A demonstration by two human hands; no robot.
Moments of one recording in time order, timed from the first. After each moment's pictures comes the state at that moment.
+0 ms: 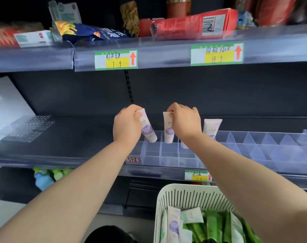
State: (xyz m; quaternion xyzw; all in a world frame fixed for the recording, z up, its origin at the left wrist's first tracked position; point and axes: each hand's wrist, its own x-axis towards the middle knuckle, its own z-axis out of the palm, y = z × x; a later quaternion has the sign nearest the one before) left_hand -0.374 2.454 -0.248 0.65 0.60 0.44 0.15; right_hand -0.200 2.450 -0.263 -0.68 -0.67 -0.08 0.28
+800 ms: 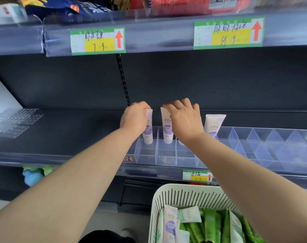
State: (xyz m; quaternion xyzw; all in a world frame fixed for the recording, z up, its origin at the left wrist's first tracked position) left_hand -0.345 2.513 -0.278 0.74 0.60 0.28 0.11; right_hand -0.186 2.463 -0.285 -0.66 -0.71 -0.16 0.16
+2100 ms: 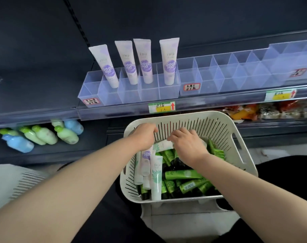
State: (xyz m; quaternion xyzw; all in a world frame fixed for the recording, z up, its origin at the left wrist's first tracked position) left_hand -0.285 2.331 -0.420 0.82 0.52 -0.06 0.23; right_hand -0.136 2.241 -0.451 -0.66 -0.75 0.04 0.02
